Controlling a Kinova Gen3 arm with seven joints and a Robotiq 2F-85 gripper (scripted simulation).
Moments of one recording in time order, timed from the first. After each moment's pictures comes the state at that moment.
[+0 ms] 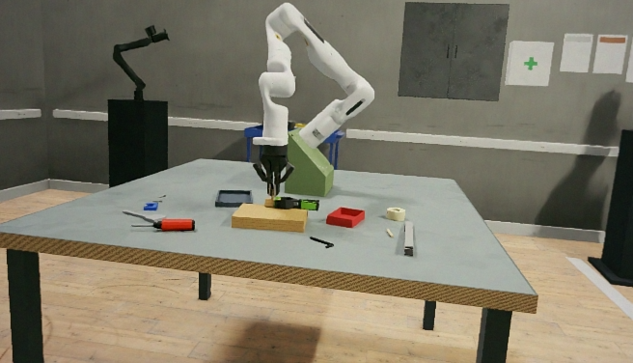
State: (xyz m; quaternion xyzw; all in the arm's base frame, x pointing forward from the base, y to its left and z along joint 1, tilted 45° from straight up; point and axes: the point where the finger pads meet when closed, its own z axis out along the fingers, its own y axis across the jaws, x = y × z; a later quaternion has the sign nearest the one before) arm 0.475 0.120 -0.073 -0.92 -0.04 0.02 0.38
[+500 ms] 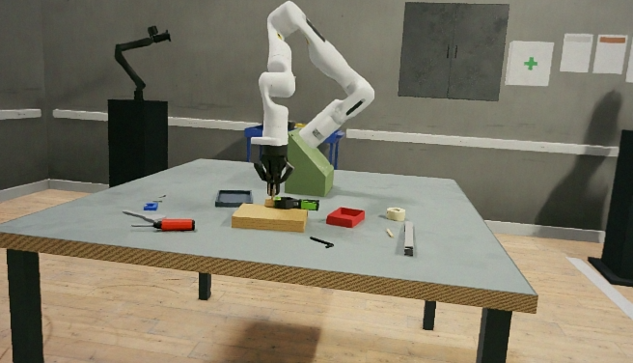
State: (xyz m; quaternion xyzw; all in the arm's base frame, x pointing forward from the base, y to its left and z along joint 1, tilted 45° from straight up) arm 0.475 0.120 -0.073 -0.92 0.02 0.05 0.38
